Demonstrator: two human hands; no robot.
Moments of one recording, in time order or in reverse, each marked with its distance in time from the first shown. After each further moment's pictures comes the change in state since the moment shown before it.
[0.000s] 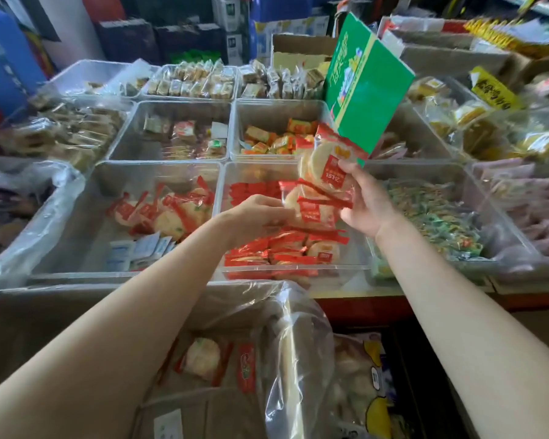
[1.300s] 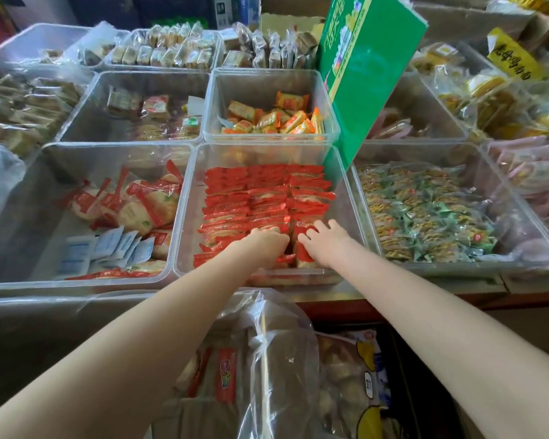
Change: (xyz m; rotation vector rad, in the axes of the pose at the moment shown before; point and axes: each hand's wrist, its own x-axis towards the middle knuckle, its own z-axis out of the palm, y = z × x) left_hand 0.075 -0.056 0.049 1.403 -0.171 -0.086; right_hand 0.062 0.091 -0.058 -2.555 -0.470 -0.043
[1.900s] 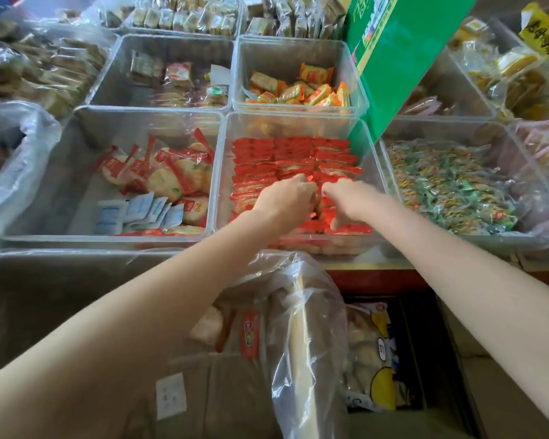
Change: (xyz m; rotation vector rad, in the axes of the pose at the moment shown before) left_hand -0.050 -0.011 -0.011 -0.204 0.509 0.078; right_hand -0.030 -0.009 -0.062 0.357 -0.018 0.207
